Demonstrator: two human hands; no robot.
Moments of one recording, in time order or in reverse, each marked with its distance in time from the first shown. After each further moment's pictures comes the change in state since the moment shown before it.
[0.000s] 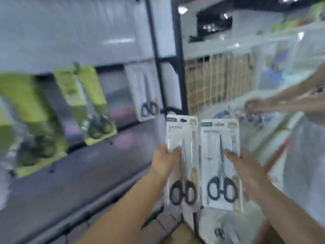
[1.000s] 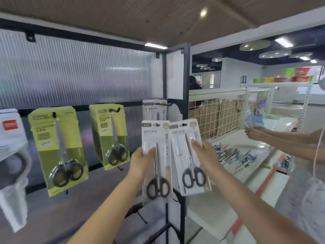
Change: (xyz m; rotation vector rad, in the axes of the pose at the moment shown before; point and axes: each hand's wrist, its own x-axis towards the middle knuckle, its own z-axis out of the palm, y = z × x) left_hand 0.010 0.061 -0.099 -0.250 0.165 0.109; right_hand -0.008 -0.143 0.078 -0.129 -0.137 -0.238
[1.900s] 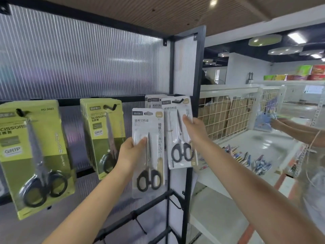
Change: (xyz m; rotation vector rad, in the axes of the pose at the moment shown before) left_hand 0.072 0.003 -0.015 -0.068 0.047 0.025; right_hand 0.108 -0.032 0.055 0.084 0.005 -0.037
